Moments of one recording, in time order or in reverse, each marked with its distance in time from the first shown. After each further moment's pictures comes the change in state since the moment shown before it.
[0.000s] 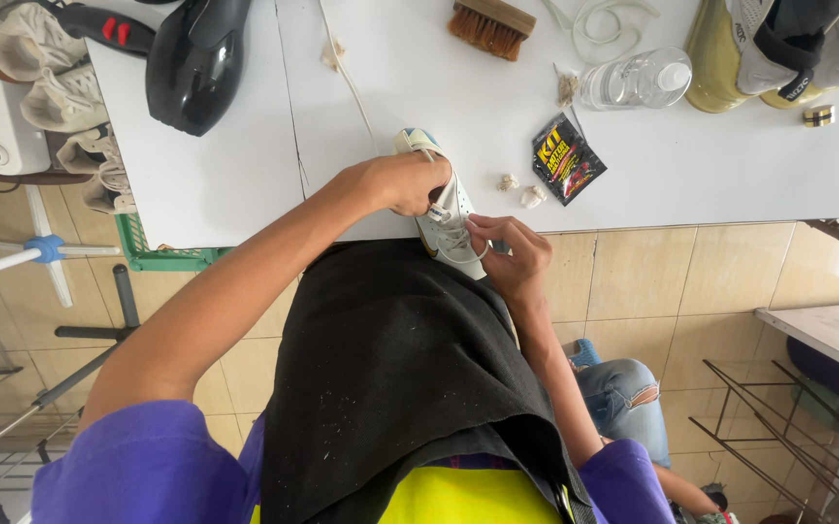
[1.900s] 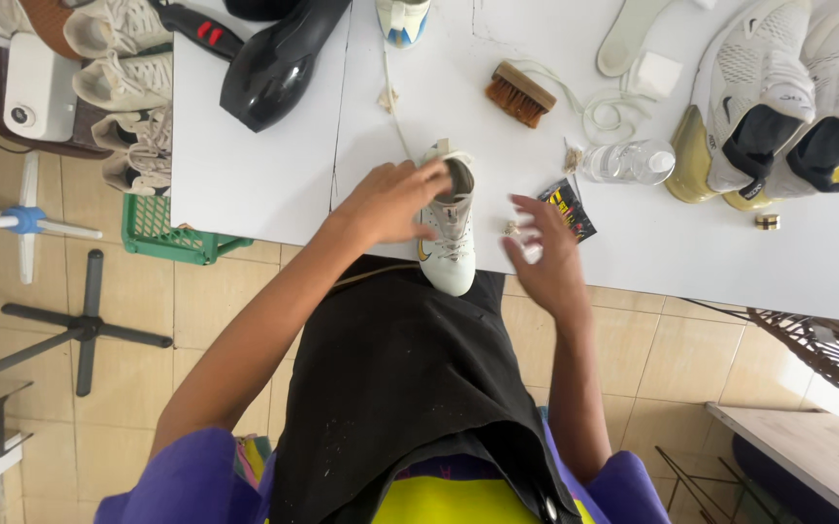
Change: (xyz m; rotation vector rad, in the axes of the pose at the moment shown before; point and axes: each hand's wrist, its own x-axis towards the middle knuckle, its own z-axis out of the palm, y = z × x) left_hand -0.108 0.057 -0.019 0.227 0.415 -0.147; right_hand 0.084 -0.033 -0.059 0.012 -0.492 0.282
